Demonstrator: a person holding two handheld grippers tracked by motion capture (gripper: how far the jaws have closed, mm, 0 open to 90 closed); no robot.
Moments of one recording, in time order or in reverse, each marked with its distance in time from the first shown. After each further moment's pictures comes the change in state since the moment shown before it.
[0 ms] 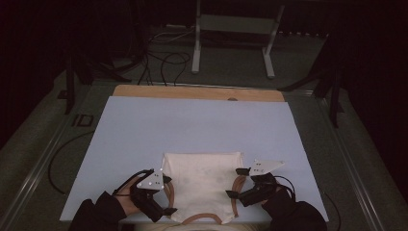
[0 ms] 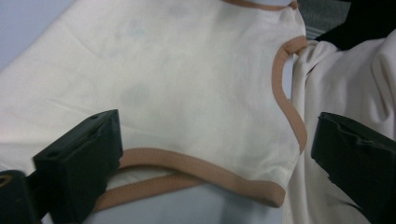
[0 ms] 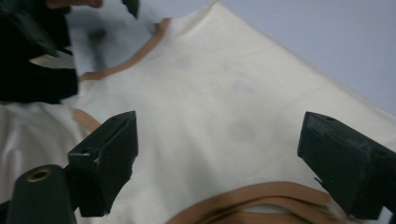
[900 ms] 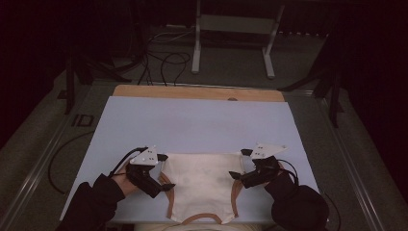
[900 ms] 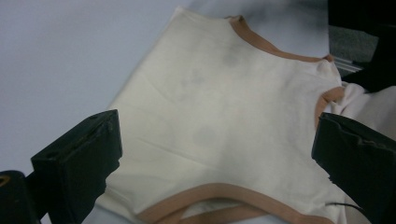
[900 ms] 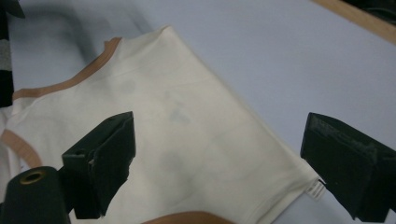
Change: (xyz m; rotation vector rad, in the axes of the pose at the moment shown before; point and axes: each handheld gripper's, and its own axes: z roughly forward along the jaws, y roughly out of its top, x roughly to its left) left arm 0.045 0.026 -0.026 -0.088 0.075 -0.019; right arm -0.028 0.035 -0.008 -0.003 -0.132 -0.102
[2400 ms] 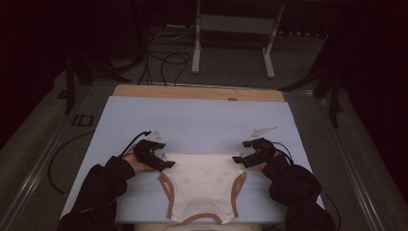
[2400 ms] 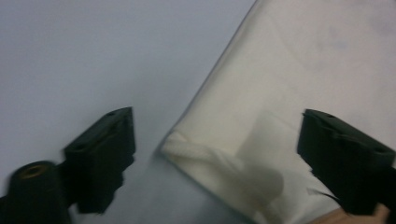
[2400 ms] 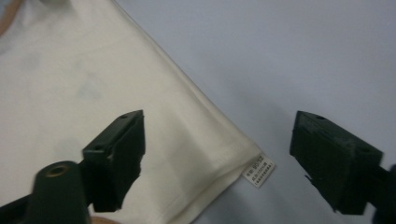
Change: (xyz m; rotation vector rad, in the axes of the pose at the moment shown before) left arm 0.078 -0.021 0.045 0.177 0.133 -0.151; right arm -0.075 -0.022 0.047 0.155 0.014 0.124
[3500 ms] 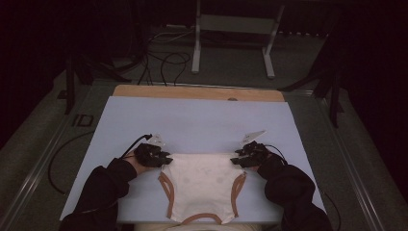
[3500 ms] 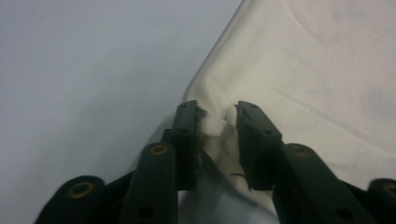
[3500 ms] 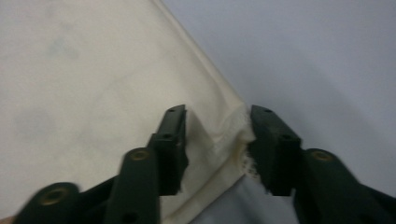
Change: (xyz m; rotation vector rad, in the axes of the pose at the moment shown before) left arm -0.001 -0.008 0.008 0.041 -0.017 0.009; right arm 0.005 -0.005 0.024 0.128 -0.012 -0.067
